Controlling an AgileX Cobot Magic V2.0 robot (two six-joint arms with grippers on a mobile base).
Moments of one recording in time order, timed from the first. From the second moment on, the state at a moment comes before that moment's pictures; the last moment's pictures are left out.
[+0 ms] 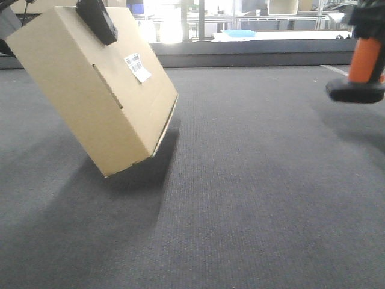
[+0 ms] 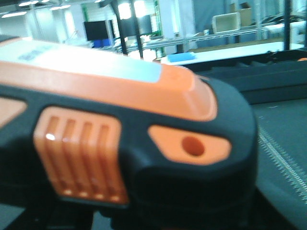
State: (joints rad) left arm -0.38 1.40 -1.15 -0.24 0.74 -0.34; right arm 0.00 1.67 -0.60 0.14 -1.06 0.09
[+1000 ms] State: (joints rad) left arm -0.38 1.40 -1.15 -0.23 0.74 -0.34; right arm 0.00 1.73 -0.60 0.01 -1.01 0.15
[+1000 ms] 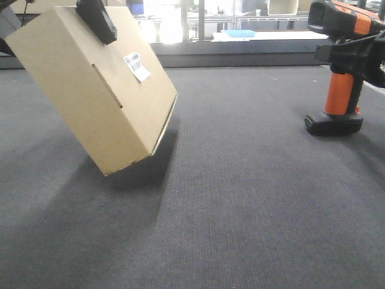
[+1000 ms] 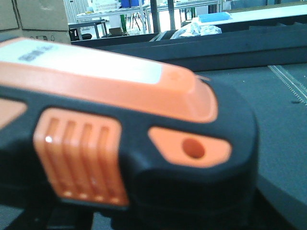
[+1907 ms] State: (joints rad) left arm -0.38 1.40 -1.15 -0.23 0.74 -0.34; right arm 0.00 1.73 -0.60 0.03 -0.98 0.16
